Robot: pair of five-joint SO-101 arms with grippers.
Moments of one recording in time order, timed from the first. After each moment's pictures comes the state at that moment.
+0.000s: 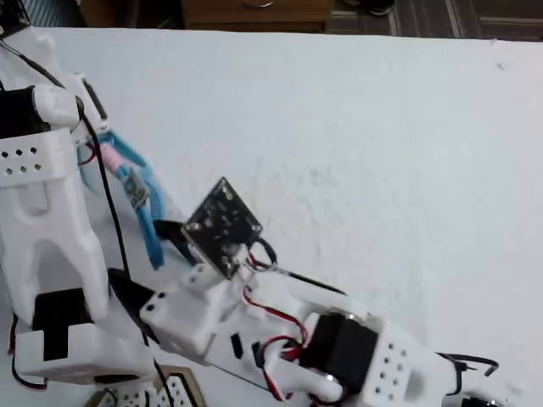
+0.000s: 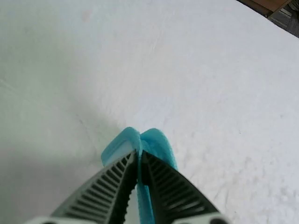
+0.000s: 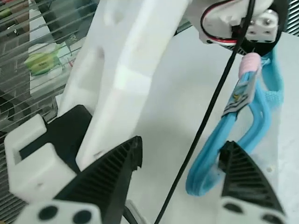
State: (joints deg) left arm -13.9 4.2 -31.4 99.5 24.8; right arm -69.7 -49.3 26.6 50.5 -16.0
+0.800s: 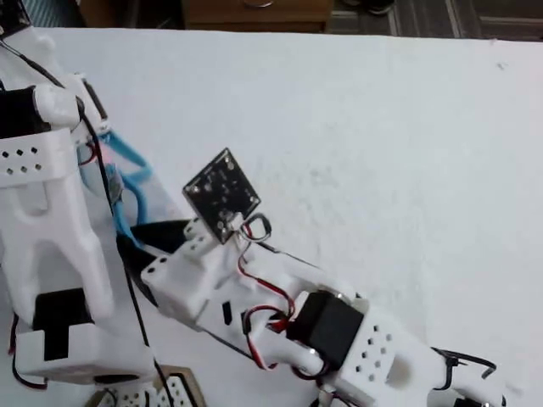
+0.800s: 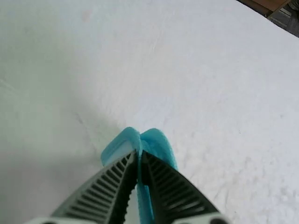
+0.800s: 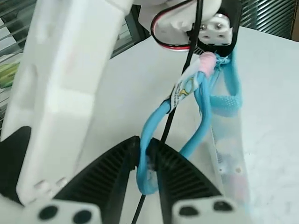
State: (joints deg) left arm -13.8 4.2 -31.4 99.5 24.8; right arm -63.4 -45.8 25.8 50.1 -16.0
